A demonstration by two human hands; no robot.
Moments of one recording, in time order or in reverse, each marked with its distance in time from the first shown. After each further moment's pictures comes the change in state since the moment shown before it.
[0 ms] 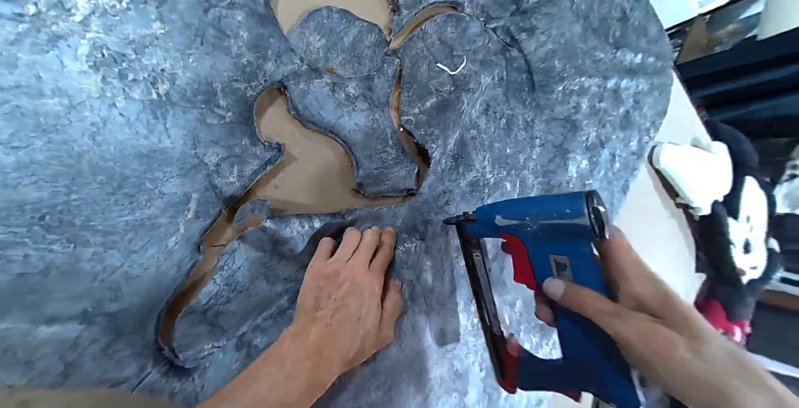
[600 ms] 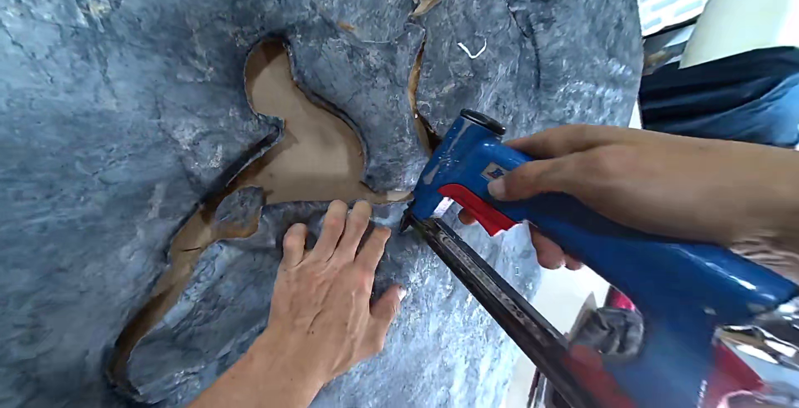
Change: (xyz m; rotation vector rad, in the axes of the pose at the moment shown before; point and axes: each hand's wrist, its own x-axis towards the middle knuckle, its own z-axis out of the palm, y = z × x) left_hand -0.004 -0.020 -0.001 -0.030 0.043 -0.100; right_hand 0.103 -0.165 0.040 -0.321 -0.414 0.474
